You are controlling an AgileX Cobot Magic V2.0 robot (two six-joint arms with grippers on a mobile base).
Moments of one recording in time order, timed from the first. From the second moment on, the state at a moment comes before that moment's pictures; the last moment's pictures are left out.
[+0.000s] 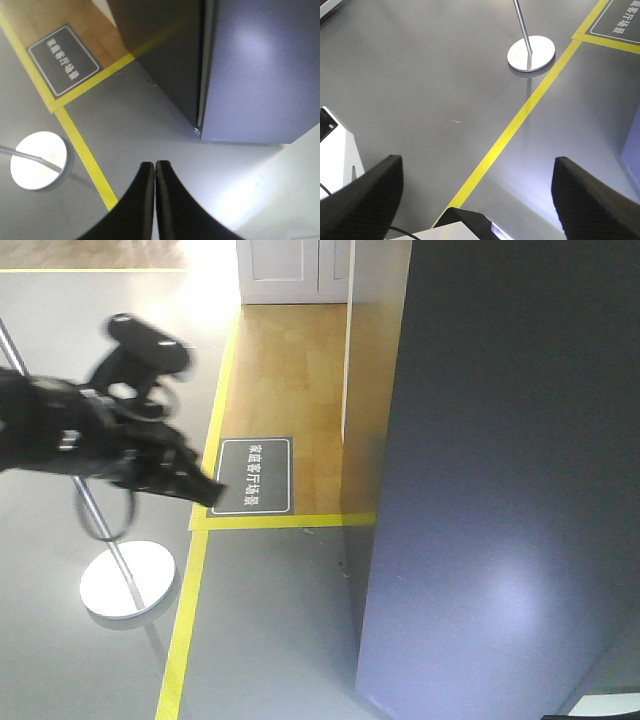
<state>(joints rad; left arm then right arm) -0.45 1.42 -1.18 0.02 0.66 0.05 0.28 0.40 -0.40 0.71 0.90 -0.48</state>
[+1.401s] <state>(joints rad) -0.30 1.21 -0.93 -0.39 0.55 0.44 0.20 1.08 -0.86 -0.64 0.58 0.57</state>
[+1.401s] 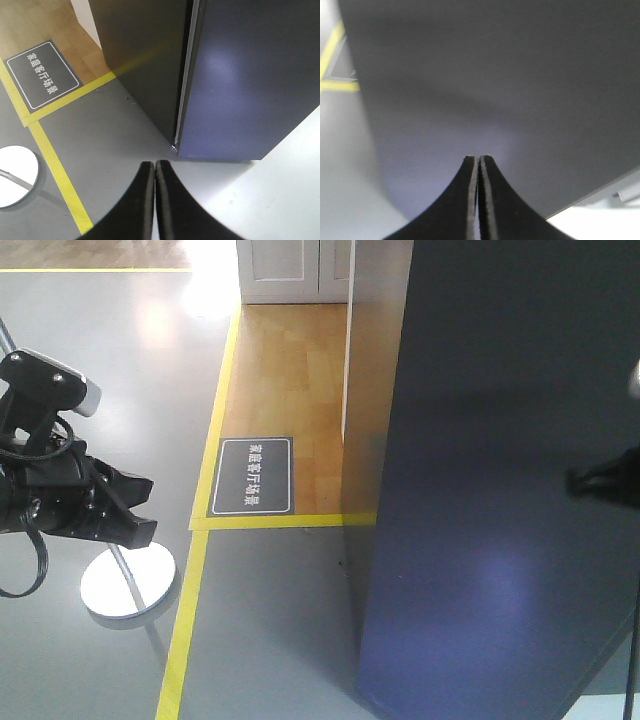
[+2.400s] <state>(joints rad) -0.30 1.21 -0.93 -0.39 0.55 0.44 -0.18 1.52 -1.16 -0.63 0.05 0.56</state>
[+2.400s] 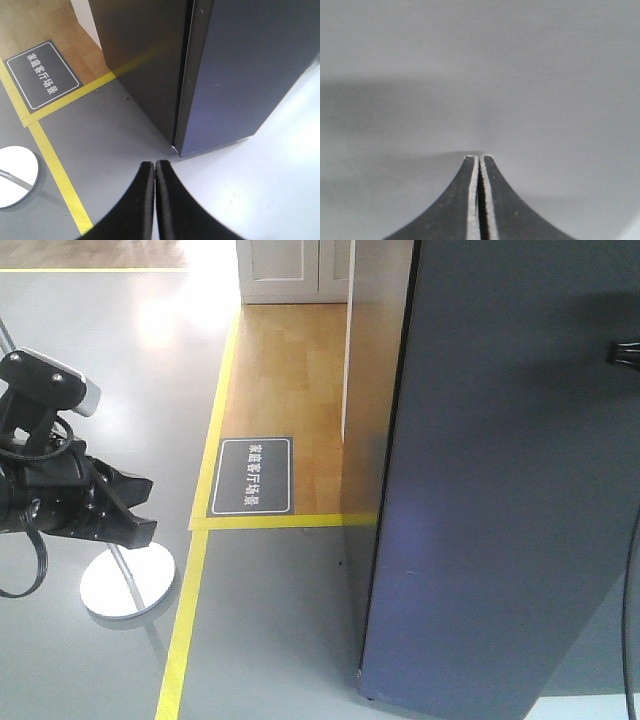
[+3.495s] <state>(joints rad) -0.30 1.21 -0.93 -0.39 0.55 0.44 0.00 1.69 -1.44 -0.26 0.55 0.16</state>
